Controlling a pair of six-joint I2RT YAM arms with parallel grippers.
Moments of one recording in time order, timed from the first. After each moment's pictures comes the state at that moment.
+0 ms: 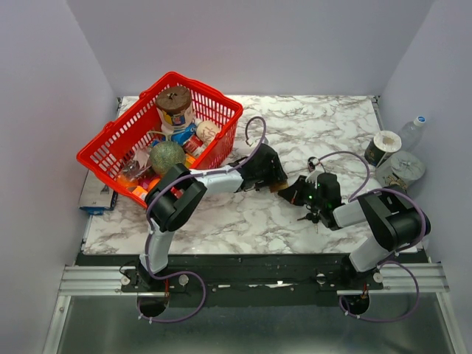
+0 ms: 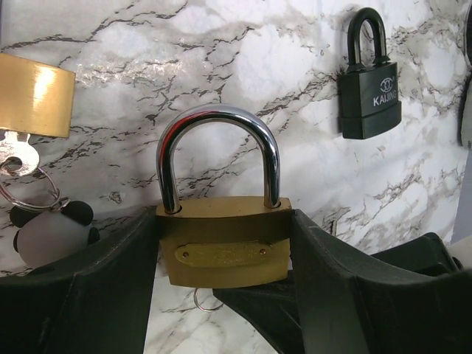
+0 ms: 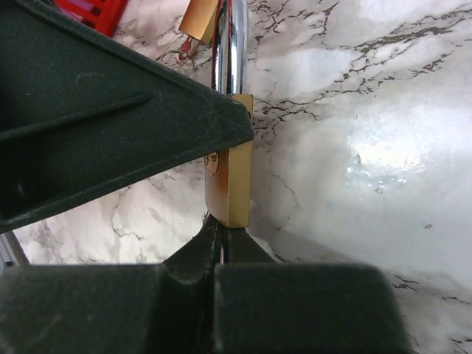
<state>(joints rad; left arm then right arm) -0.83 2.03 1.30 0.01 -0.01 -0.96 0.33 1.61 0.31 0.87 -0.36 0.61</state>
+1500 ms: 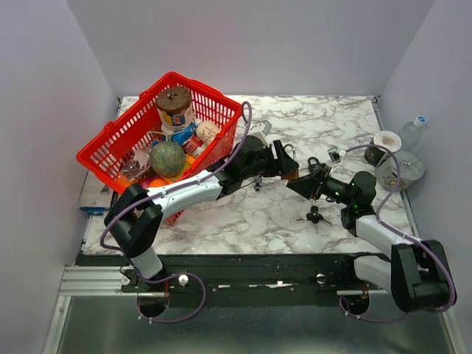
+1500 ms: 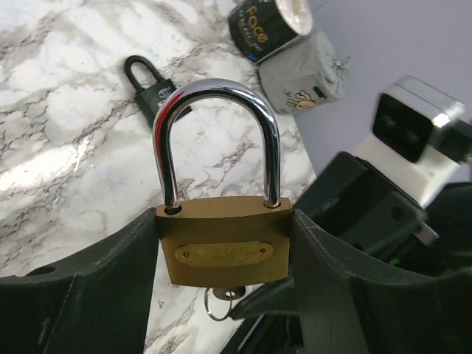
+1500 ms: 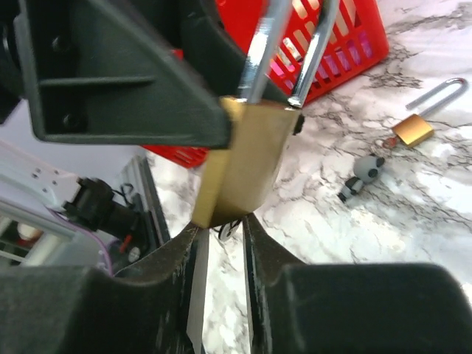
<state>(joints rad) -0.86 1.64 1.13 0.22 0.12 -0.84 0.11 1.17 0.29 0.94 -0.94 0.70</state>
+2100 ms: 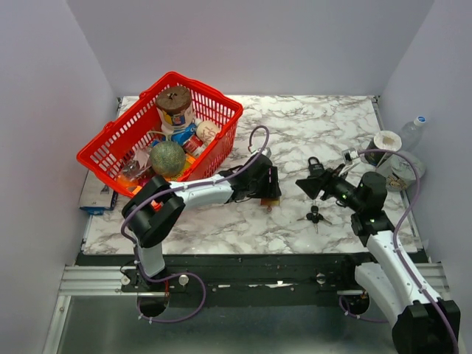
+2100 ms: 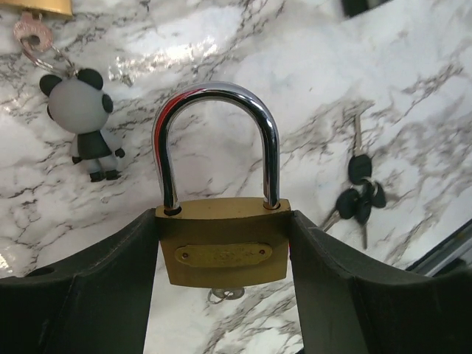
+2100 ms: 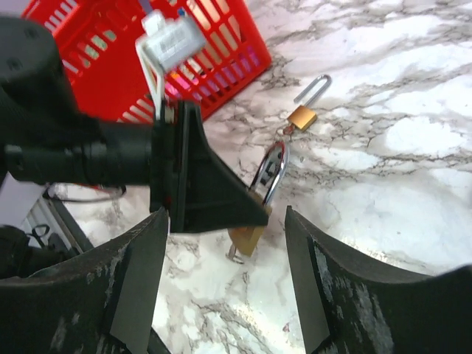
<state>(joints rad) -0.89 1.80 1.15 -0.11 -0.02 -0.78 0.10 0.74 0.36 0.21 -0.64 0.45</state>
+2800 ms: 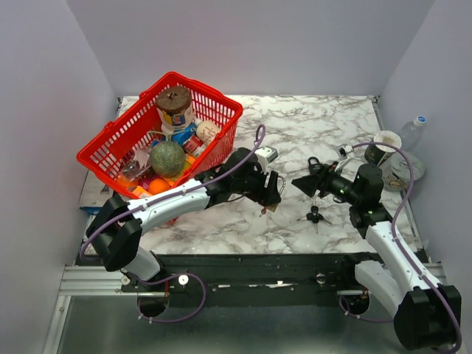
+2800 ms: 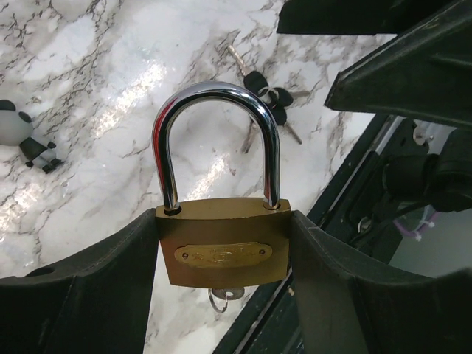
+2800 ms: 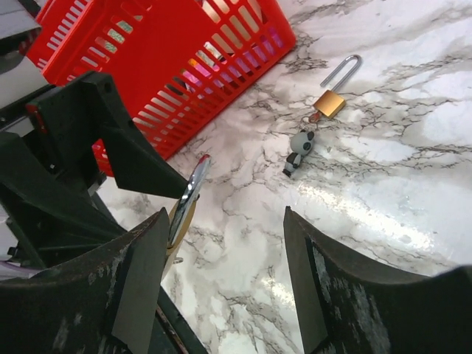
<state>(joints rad) -0.89 1.50 1.06 -0.14 0.26 -0.44 0.11 0.85 0.44 0.18 -0.71 0.50</state>
